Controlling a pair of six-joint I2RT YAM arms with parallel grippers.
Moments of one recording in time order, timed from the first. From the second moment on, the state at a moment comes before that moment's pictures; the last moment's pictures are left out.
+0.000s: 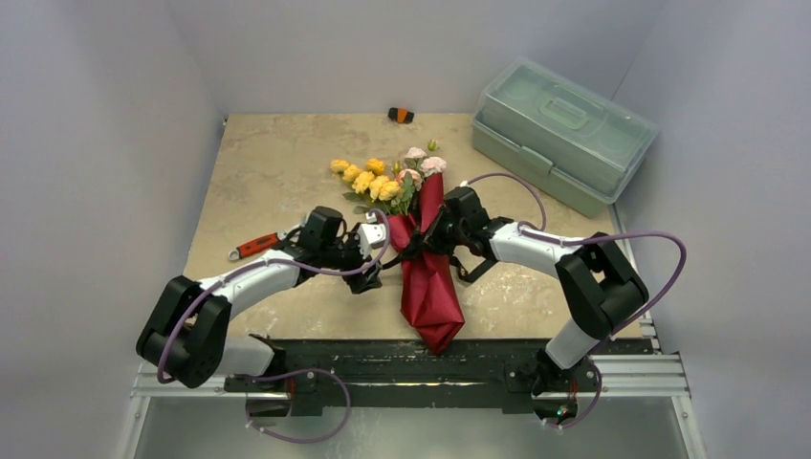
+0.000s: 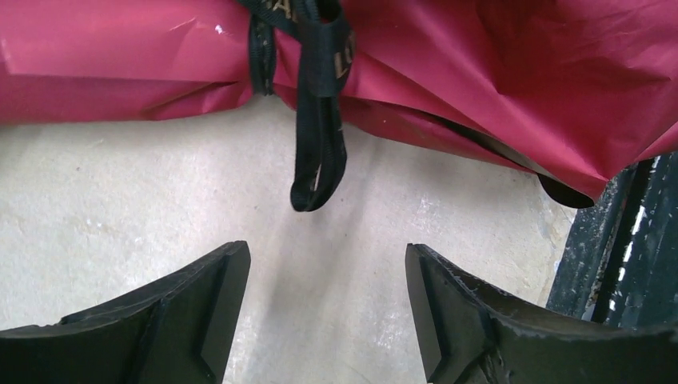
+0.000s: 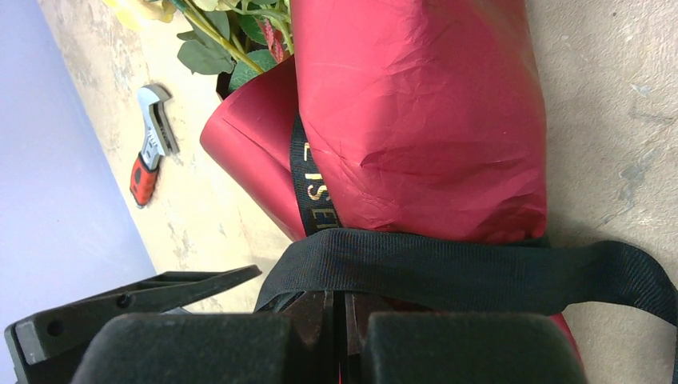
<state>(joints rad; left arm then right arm) -0.47 1.34 0.64 -0.14 0.58 0.41 0.61 1.63 0.90 -0.05 -0.14 1.09</state>
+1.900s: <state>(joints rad) -0.59 1.54 0.80 0.02 0.26 0.32 0.61 1.44 1.13 -0.55 0.06 0.53</state>
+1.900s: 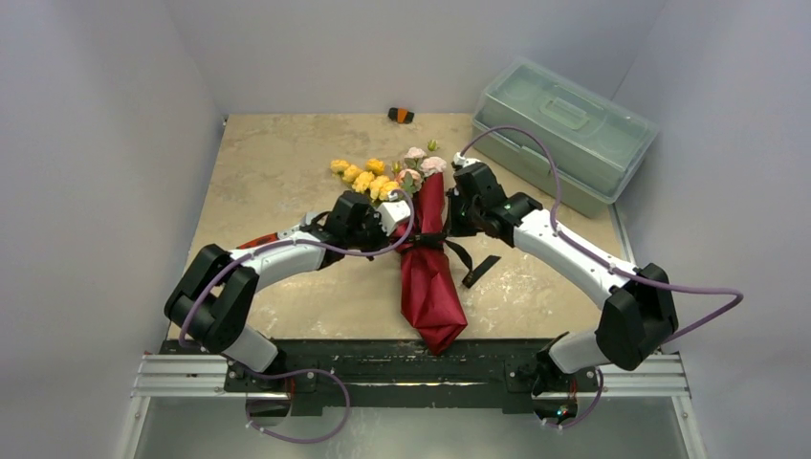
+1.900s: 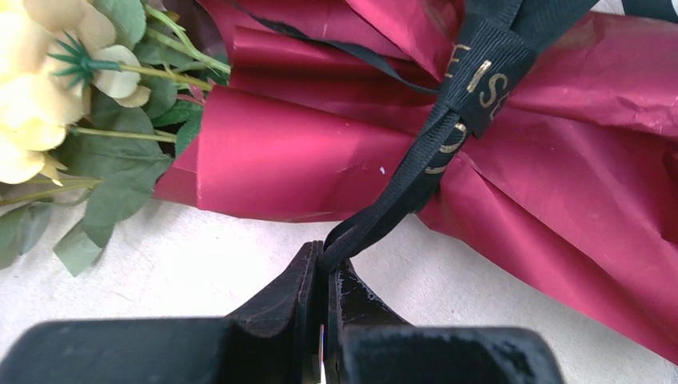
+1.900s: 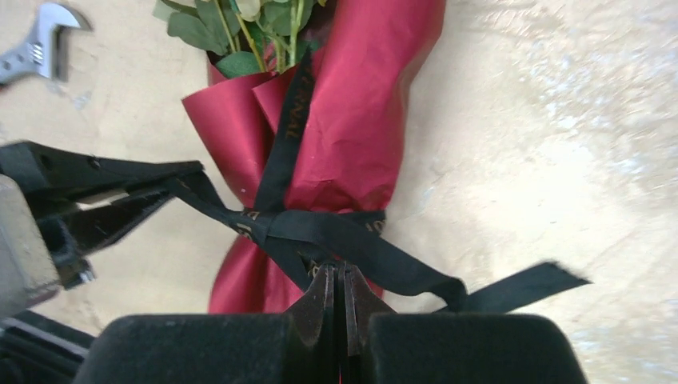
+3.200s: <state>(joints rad) -0.60 1.50 0.84 -0.21 0.02 0.35 0.66 1.39 0.86 -0.42 0.30 0.13</state>
